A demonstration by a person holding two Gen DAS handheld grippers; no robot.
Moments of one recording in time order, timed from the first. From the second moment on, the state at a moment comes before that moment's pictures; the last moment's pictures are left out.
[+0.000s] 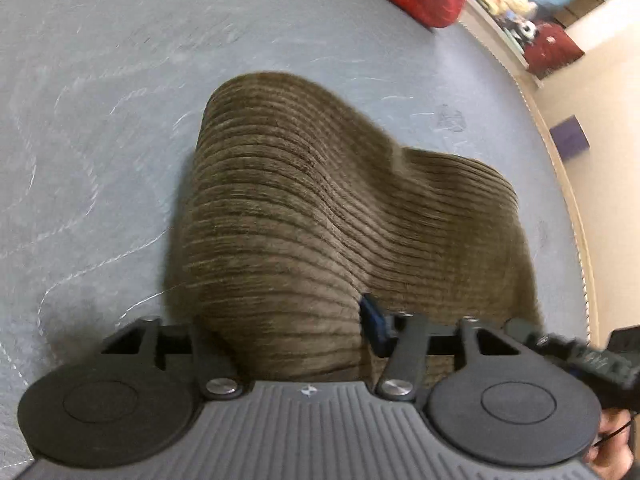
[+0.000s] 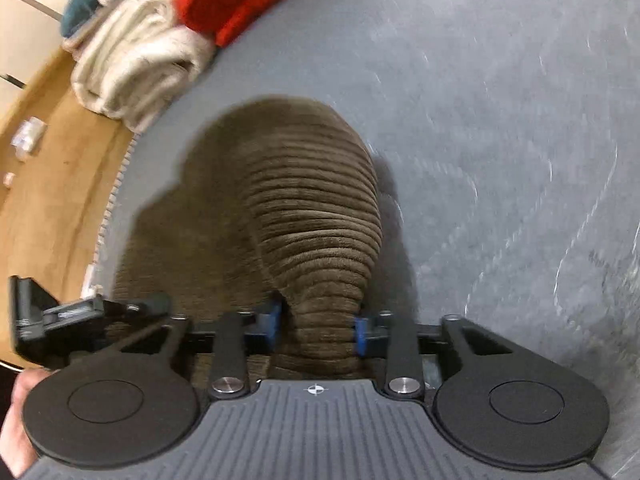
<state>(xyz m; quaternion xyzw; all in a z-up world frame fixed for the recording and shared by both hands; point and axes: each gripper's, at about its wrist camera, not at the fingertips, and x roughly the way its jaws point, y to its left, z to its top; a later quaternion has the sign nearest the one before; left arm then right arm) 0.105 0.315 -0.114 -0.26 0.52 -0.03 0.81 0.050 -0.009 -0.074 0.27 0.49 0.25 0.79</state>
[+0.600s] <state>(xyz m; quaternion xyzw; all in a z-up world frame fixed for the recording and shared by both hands) 0.180 0.095 -0.057 -0.24 0.45 -0.14 0.85 0.072 -0.248 0.019 0.21 0.39 0.17 0.88</state>
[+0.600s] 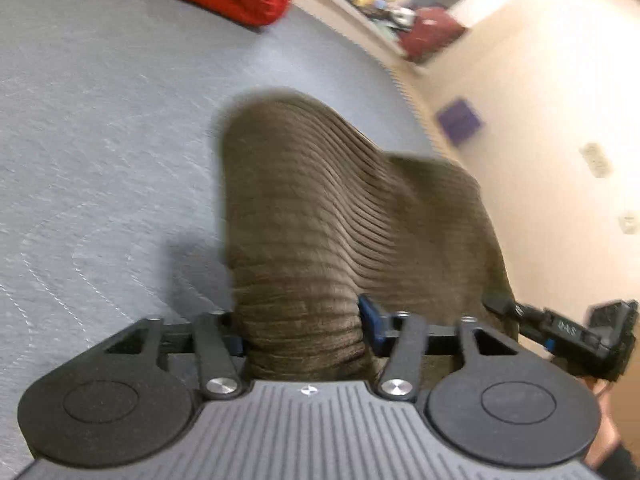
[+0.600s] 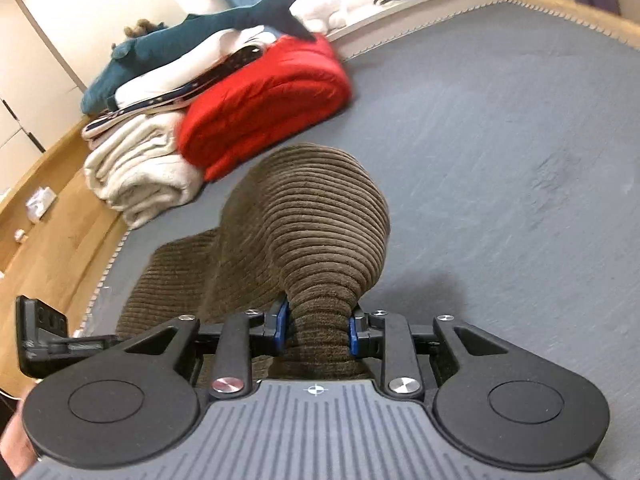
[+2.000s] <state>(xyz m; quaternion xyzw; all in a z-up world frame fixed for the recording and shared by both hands) 0.216 0.004 -0.128 -0.05 0.44 -0.05 0.90 0.215 -0.197 -0.091 -0.02 0.42 -0.02 0.91</state>
